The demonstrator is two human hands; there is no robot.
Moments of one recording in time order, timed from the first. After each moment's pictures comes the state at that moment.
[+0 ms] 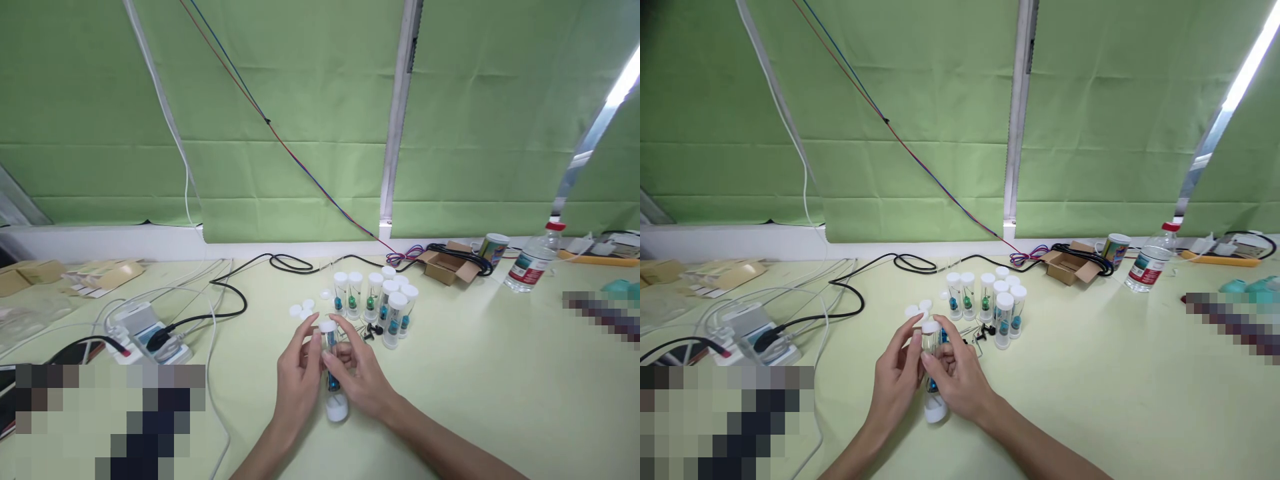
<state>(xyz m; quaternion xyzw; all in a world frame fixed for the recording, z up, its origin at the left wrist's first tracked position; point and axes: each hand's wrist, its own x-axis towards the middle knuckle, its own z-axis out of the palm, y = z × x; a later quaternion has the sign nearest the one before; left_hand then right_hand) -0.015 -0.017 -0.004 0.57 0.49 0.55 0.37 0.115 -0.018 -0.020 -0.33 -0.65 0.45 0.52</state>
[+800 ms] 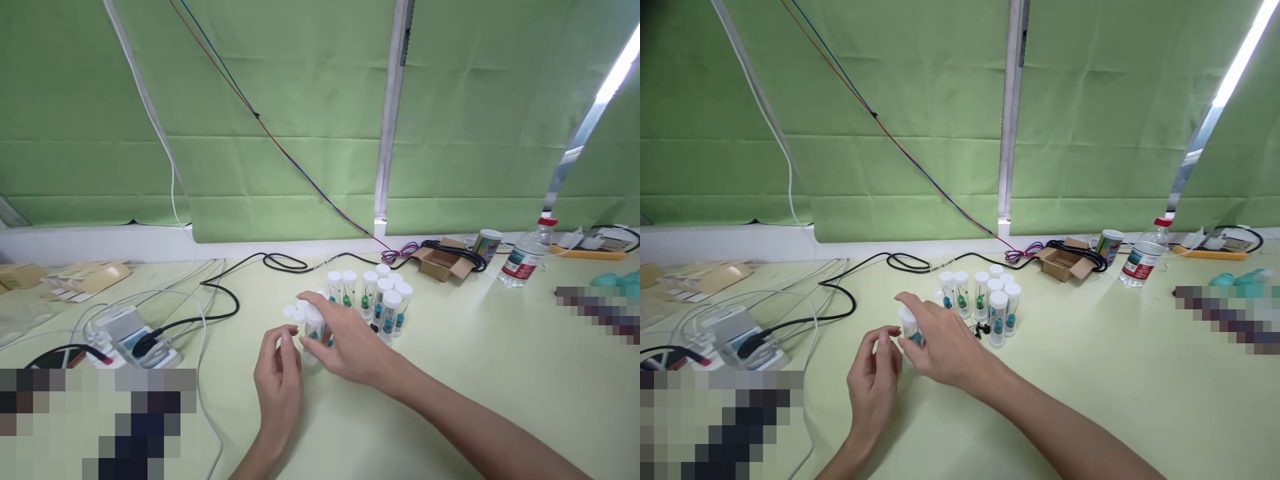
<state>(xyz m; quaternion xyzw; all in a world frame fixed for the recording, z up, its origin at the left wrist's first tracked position) -0.017 -0.018 0.000 0.52 0.52 0.63 0.27 0.123 -0.005 0.064 -0.38 -0.82 0.18 0.38</state>
